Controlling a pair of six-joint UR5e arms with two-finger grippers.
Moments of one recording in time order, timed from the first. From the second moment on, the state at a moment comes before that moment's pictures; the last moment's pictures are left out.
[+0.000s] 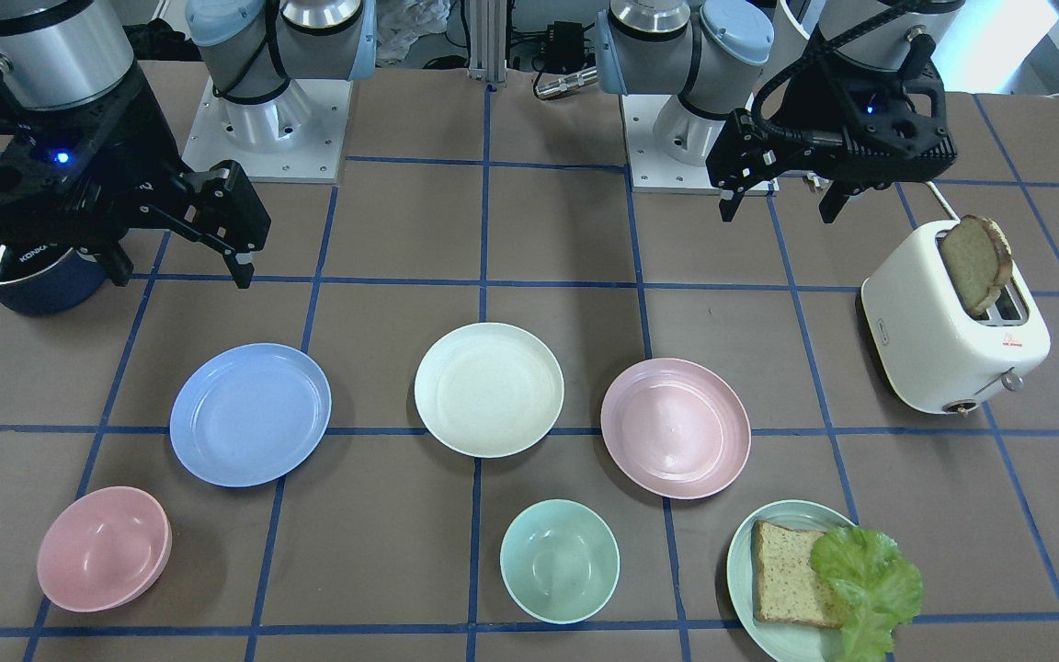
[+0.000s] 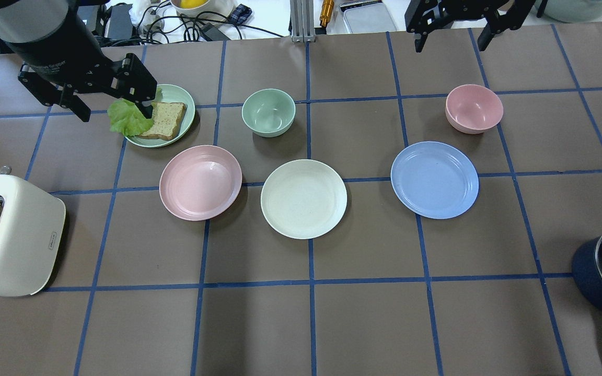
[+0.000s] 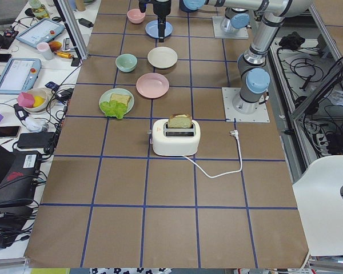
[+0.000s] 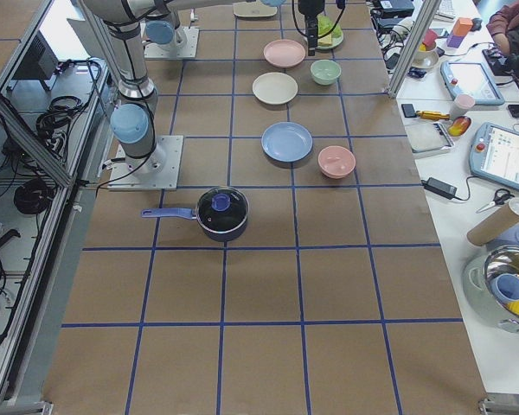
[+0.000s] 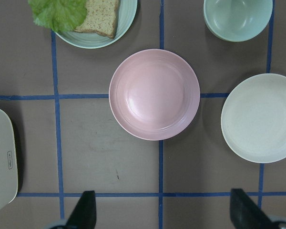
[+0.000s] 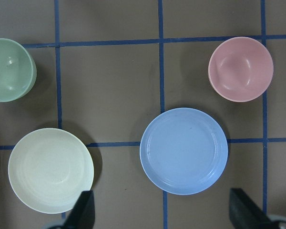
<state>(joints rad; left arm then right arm) -1.53 -1.55 -1.49 -1.64 1.58 0.03 1.60 -1.43 1.30 -1.56 -1.56 0.05</state>
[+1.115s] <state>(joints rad) -1.53 -1.55 -1.49 -1.65 1.57 0.02 1.60 -1.51 1.49 -1.64 -1.57 -0.01</state>
